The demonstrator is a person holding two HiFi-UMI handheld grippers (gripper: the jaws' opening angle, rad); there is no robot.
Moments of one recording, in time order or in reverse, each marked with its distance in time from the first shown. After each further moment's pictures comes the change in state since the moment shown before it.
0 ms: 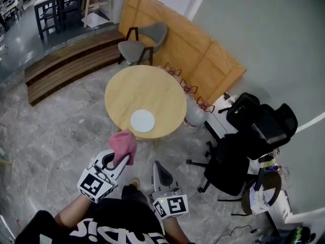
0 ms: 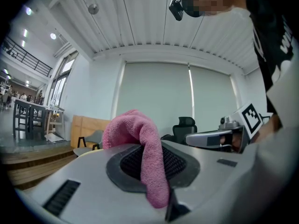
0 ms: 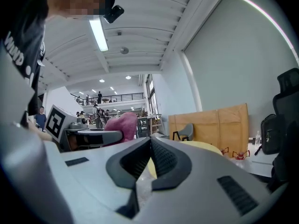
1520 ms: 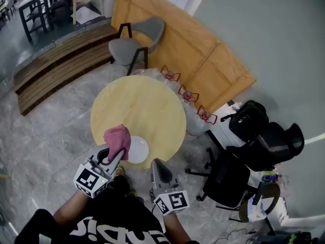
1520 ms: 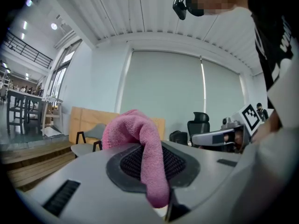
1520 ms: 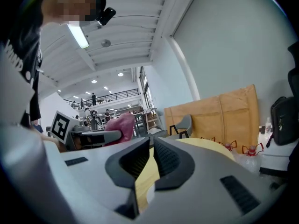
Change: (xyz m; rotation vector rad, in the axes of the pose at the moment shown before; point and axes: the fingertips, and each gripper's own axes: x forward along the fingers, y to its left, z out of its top) left arm 0.182 0.176 -0.008 -0.030 0.075 0.020; right arm 0.197 -0.138 -0.017 0.117 0.073 -0.007
